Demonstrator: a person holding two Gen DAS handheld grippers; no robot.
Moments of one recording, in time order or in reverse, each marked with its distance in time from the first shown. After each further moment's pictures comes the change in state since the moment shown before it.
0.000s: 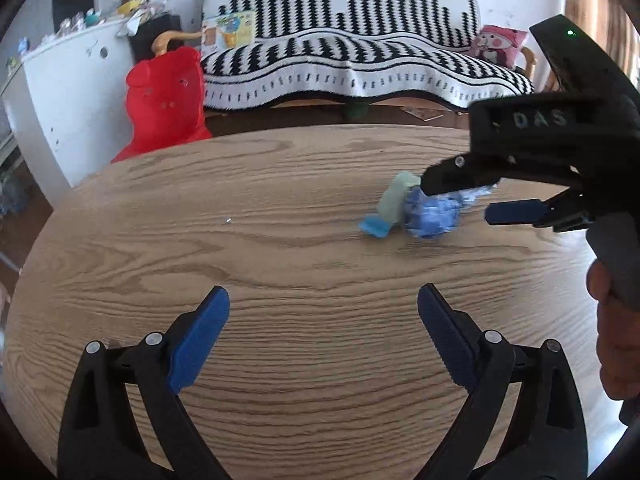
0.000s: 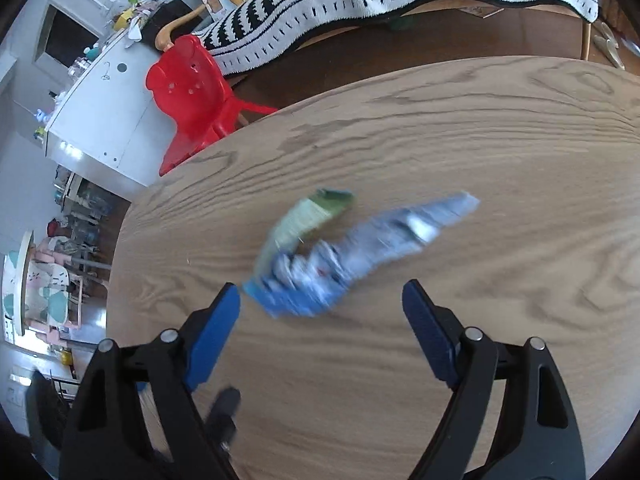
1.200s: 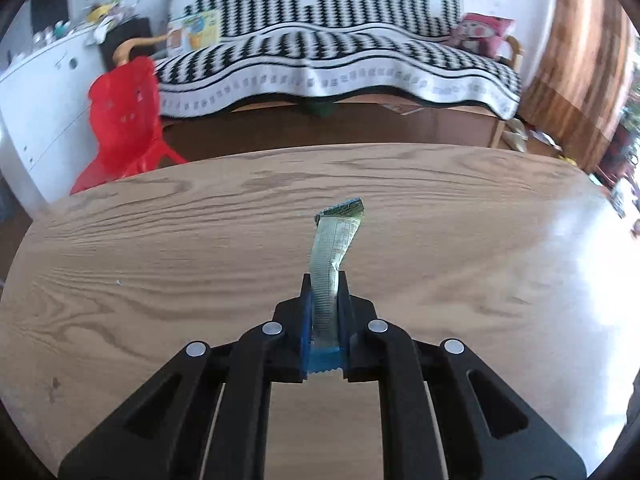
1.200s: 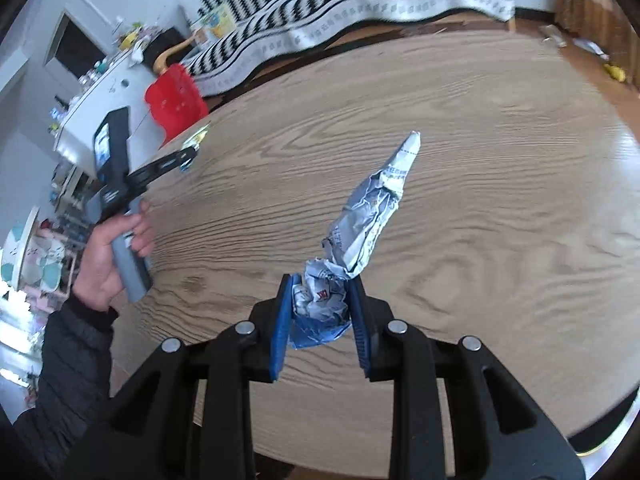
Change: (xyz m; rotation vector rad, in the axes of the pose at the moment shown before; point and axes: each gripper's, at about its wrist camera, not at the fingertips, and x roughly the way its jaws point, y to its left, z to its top) left arm 0.021 -0.120 0.054 0.054 0.030 -0.058; right arm -0.237 -0.197 -0.193 -0.026 -0.169 -0.101
